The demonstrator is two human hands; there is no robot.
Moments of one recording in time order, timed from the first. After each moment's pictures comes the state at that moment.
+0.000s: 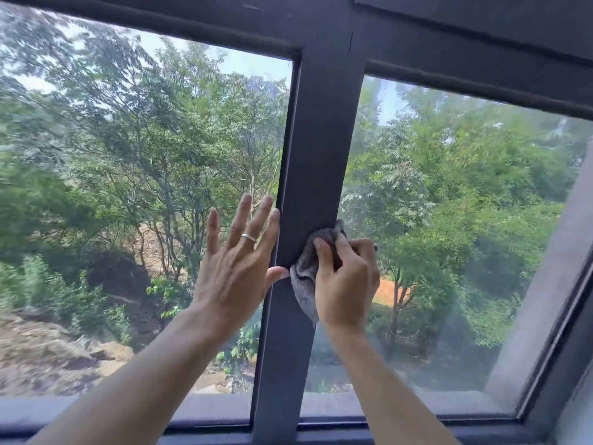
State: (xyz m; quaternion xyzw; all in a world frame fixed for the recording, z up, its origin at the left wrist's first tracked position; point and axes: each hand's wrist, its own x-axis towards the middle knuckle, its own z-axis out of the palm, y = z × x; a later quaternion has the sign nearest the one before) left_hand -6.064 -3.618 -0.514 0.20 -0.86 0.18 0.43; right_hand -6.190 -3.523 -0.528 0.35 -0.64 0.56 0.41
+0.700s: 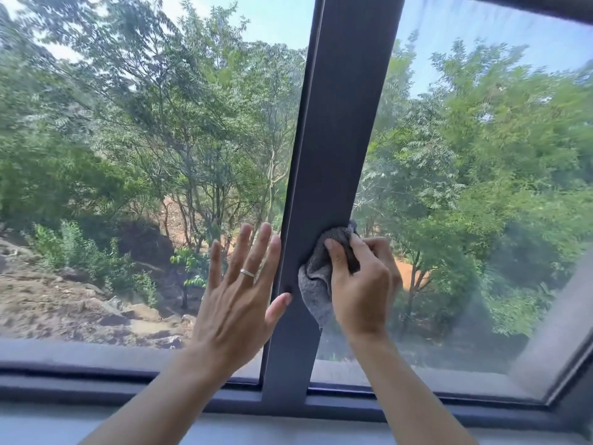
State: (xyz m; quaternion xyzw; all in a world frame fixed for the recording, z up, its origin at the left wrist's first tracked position) left_hand -6.059 -3.609 -0.619 0.23 -0.86 0.16 0.42; right_hand -6.199 -3.511 -0.584 0.39 -0.64 0.54 0.38
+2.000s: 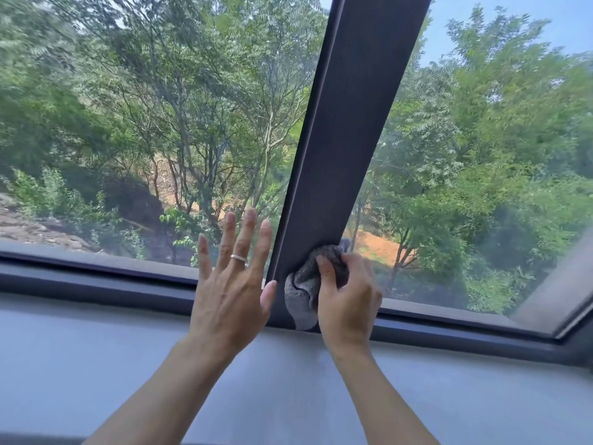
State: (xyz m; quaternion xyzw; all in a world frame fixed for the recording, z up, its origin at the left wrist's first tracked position) left_hand -6.055 -3.590 -0.781 0.31 -0.86 0.06 0.39; right_hand -6.176 -3.495 -0.764 0.35 -0.73 0.52 0.28
